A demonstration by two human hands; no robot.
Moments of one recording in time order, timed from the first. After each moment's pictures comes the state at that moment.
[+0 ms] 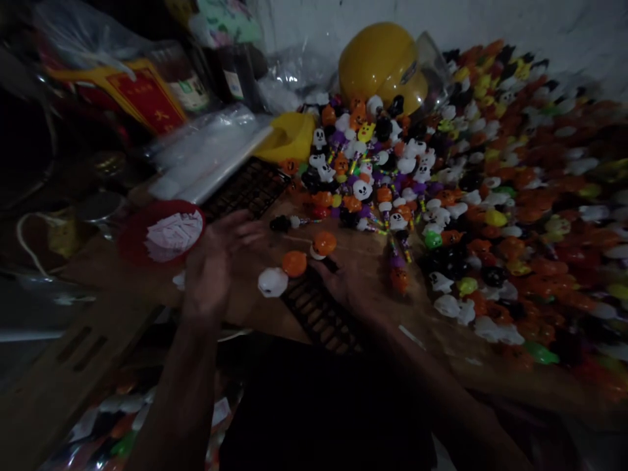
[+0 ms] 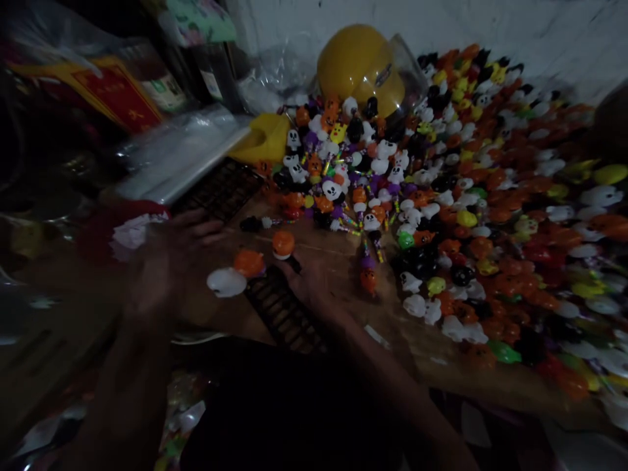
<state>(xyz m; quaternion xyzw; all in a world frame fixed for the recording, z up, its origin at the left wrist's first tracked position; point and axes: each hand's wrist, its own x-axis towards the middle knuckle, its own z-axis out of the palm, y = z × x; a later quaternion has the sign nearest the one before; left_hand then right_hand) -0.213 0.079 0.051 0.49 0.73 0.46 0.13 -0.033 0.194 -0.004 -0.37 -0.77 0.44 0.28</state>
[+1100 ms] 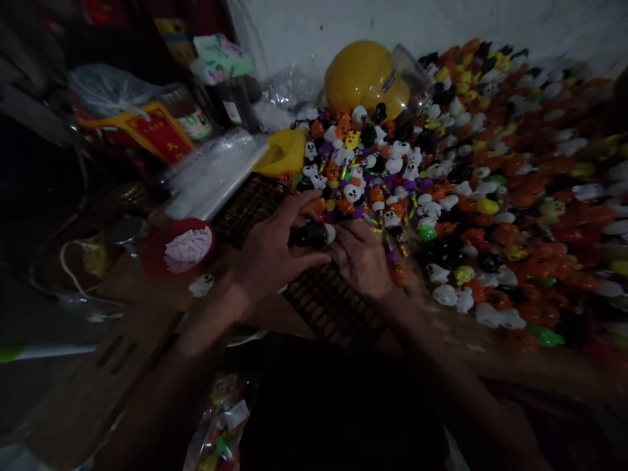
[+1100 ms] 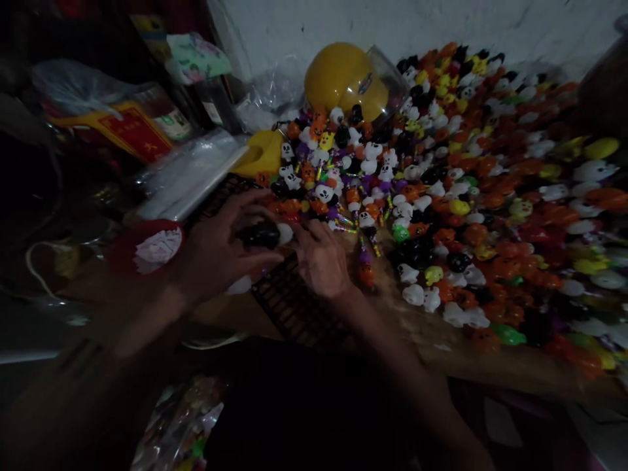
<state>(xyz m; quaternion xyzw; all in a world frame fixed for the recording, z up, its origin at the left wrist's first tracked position) -0.181 0.116 0.128 0.66 0.65 0.37 0.11 -0.010 0.210 0.064 -0.28 -0.90 0.15 0.30</state>
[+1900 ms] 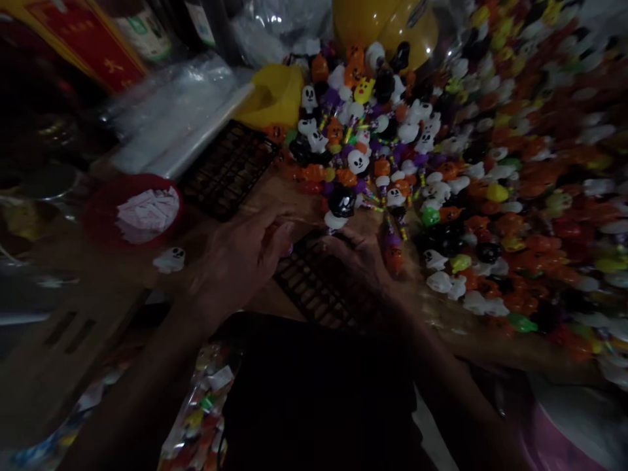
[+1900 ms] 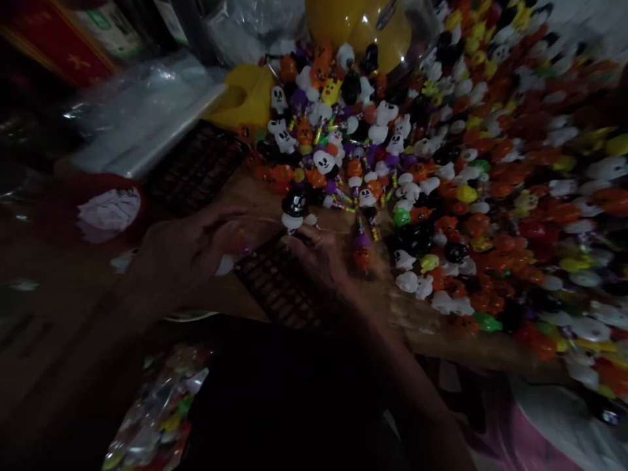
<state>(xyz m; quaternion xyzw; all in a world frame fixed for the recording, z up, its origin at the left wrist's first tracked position) -0.183 0.090 0.102 0.59 0.75 0.27 0.12 0.001 0.205 0.028 -0.31 -0.73 0.54 0.27</state>
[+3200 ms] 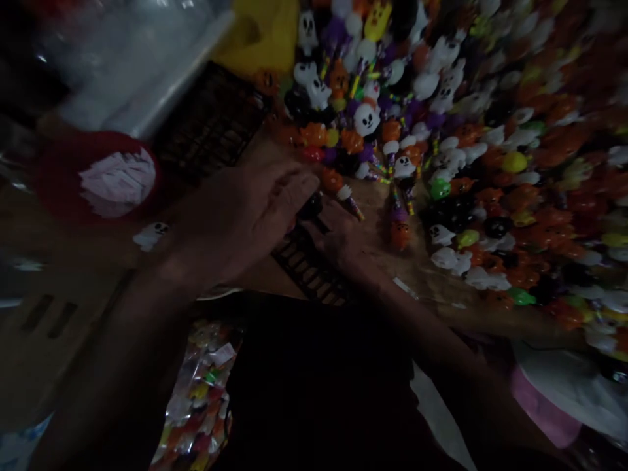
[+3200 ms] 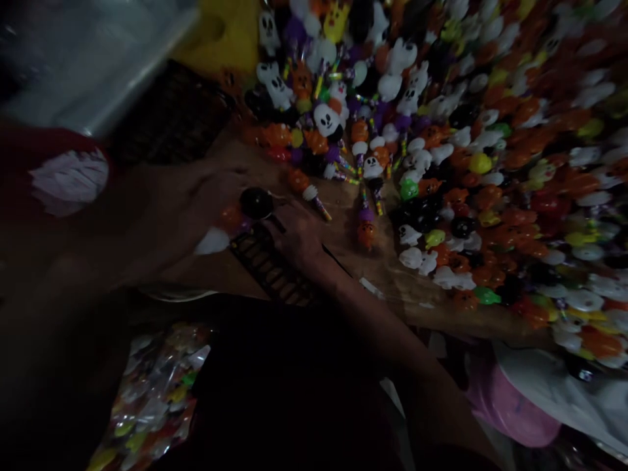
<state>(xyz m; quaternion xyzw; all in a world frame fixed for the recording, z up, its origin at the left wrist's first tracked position) -0.180 0.101 0.125 0.59 0.75 0.21 0.19 -0.035 0.194 -0.013 -0.26 -0.89 0.25 0.28</state>
